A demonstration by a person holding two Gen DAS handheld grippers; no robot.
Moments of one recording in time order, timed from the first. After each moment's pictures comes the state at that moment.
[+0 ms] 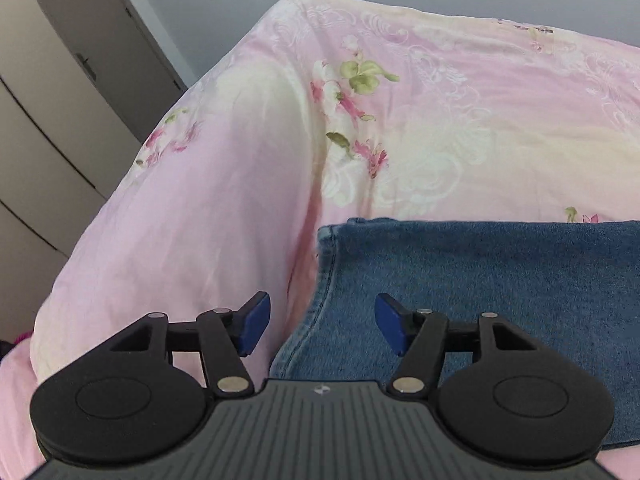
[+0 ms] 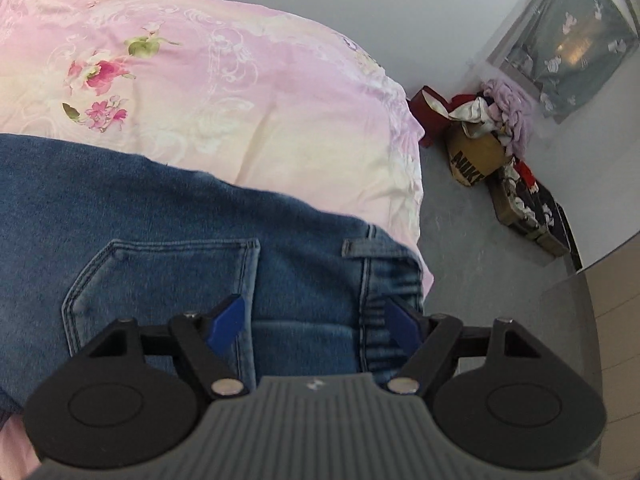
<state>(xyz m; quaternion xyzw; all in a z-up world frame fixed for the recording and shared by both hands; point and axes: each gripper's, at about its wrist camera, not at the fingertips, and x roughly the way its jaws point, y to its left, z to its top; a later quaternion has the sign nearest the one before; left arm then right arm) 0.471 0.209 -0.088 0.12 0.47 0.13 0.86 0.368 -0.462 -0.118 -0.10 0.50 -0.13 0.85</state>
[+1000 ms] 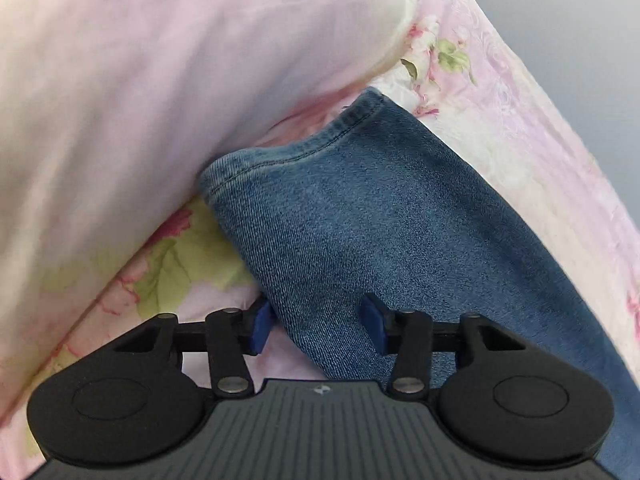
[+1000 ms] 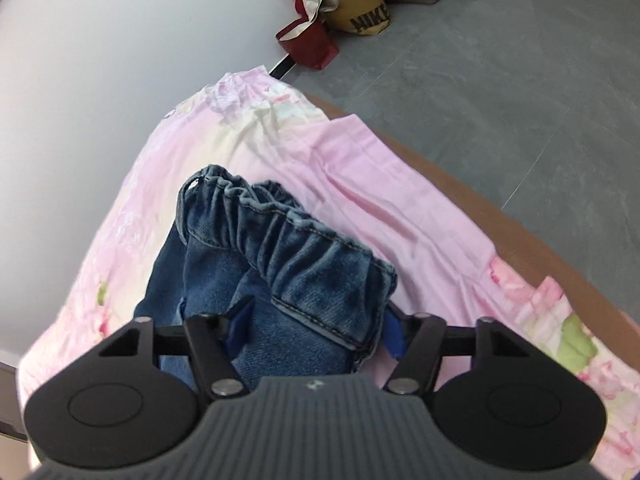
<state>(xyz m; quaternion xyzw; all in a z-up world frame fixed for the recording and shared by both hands) 0.427 0.249 -0.180 -0.22 0.45 0.18 0.85 0.291 -0.576 -0.176 0.40 0.36 -0.24 0.81</state>
